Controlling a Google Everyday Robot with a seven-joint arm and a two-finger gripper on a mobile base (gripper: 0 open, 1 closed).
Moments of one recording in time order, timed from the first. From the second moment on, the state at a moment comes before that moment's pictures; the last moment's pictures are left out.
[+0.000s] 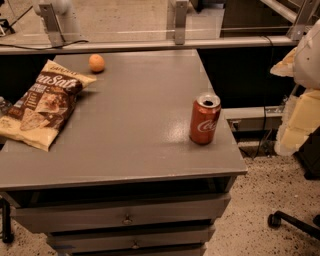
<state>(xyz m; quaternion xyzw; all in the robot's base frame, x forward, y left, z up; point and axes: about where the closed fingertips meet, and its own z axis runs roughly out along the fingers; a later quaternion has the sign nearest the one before) 0.438 -0.216 0.977 -0.60 0.78 -0.04 0.16</state>
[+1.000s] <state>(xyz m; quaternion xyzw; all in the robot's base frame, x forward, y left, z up) 0.431 -0.233 0.949 -0.56 0.80 0.02 0.21</state>
